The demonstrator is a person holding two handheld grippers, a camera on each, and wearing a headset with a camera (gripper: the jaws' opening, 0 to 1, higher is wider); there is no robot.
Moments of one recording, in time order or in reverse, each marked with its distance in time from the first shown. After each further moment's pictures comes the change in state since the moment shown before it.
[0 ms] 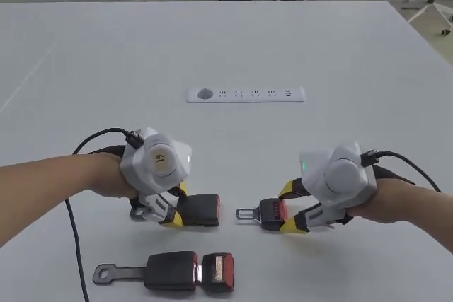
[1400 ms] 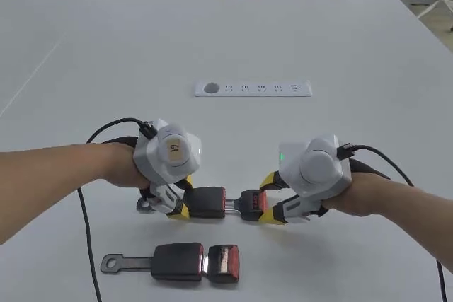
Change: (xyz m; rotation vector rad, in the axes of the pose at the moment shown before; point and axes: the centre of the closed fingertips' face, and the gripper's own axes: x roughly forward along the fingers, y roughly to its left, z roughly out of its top) left arm 0.003 0.002 -0.003 -0.021 0.031 0.000; right arm 0.024 0.000 0.038 0.013 -0.047 -0.015
